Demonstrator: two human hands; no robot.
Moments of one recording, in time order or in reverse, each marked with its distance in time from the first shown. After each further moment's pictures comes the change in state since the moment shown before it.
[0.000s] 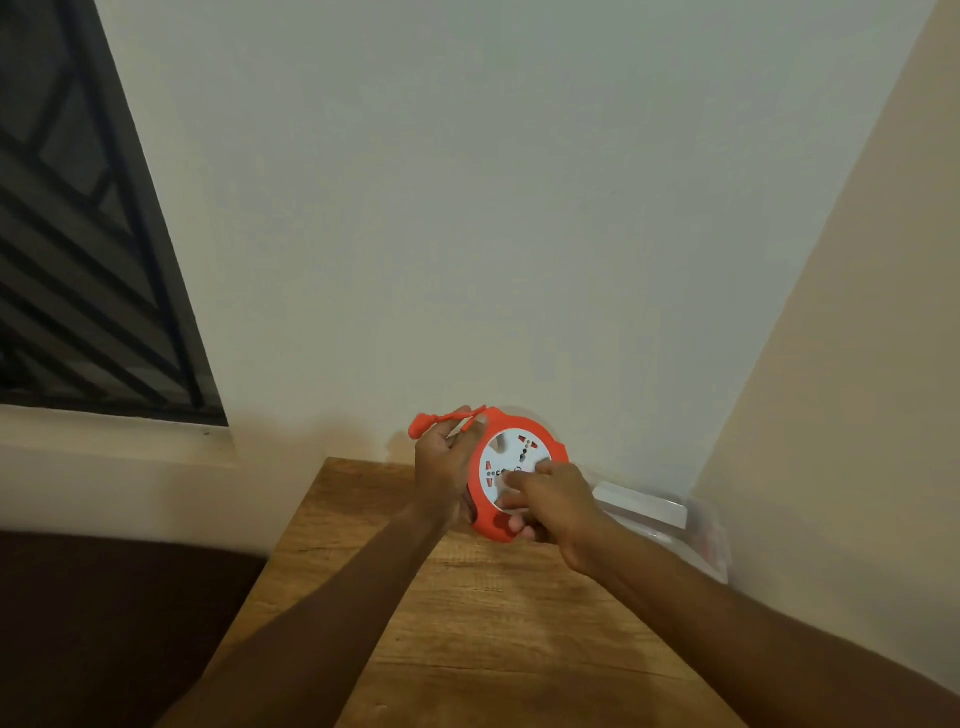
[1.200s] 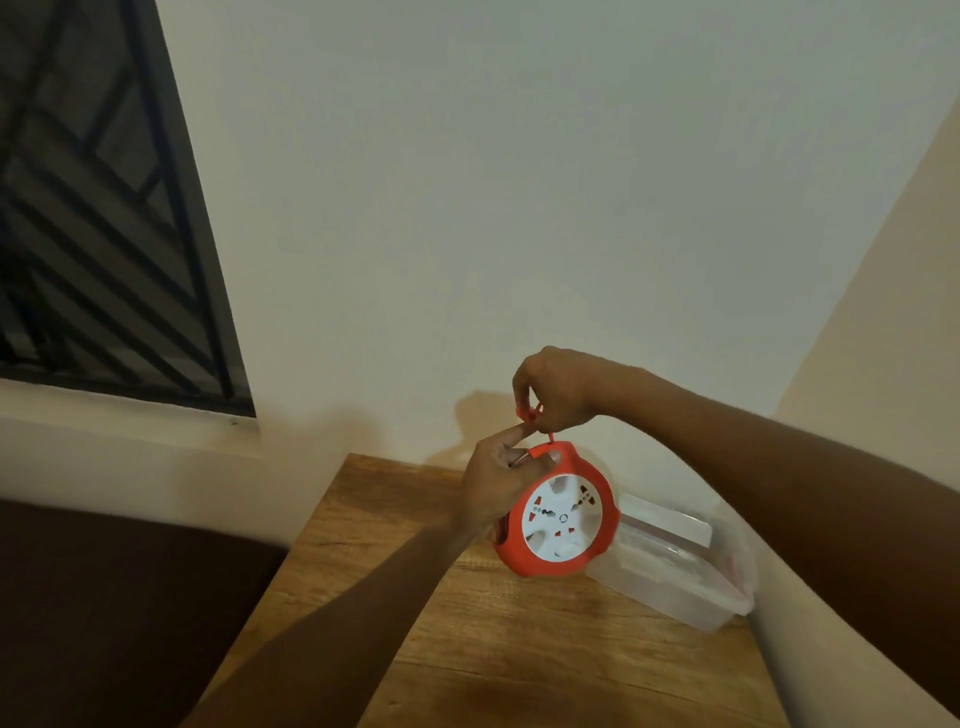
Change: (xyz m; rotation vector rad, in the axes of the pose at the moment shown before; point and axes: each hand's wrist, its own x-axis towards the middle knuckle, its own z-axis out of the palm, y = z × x) left_hand -0.024 0.016 0.019 0.363 -0.268 0.046; right_hand 0.048 -0.137 -0.012 -1.534 -0.253 -0.798
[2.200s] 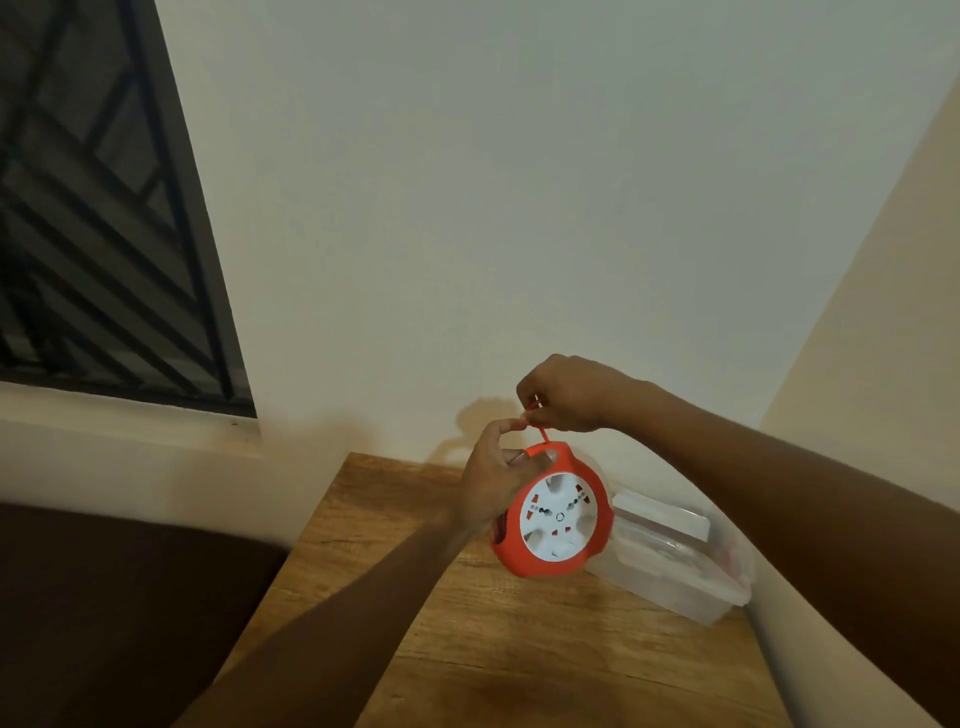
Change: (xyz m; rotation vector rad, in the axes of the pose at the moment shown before) left_hand 0.000 -0.004 0.001 0.092 0.029 -0.133; right_hand -0.010 0.009 0.017 0.043 0.091 -0.009
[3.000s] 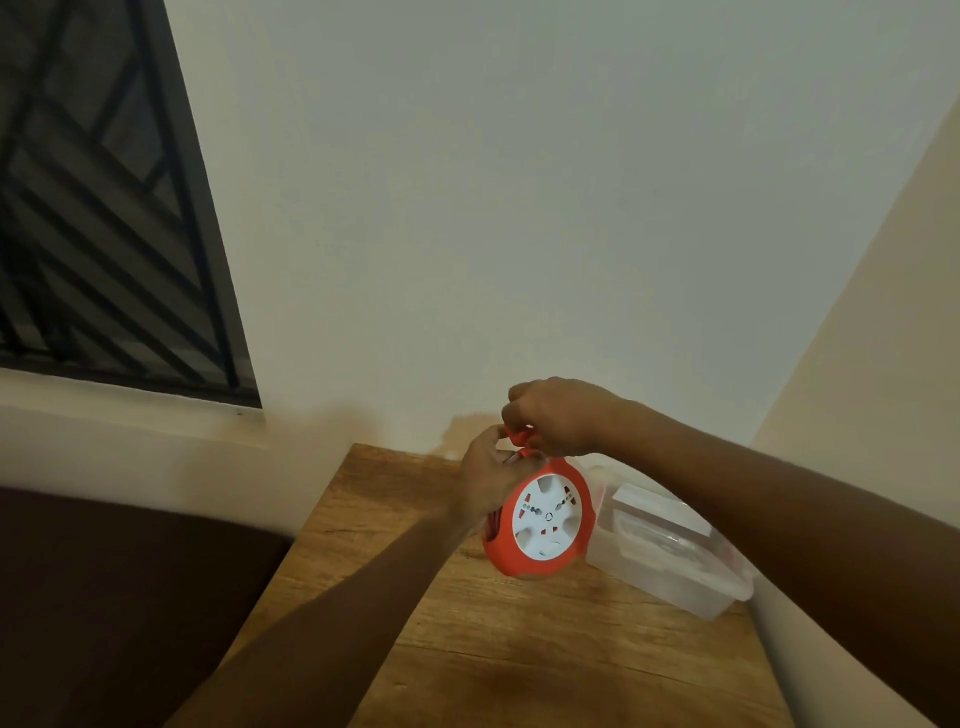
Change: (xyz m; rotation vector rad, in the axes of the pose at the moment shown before) left_hand 0.001 -0.008 -0.008 0.001 0.017 -0.084; right_hand -0.006 -0.027 0.014 -0.198 -0.066 -0.170
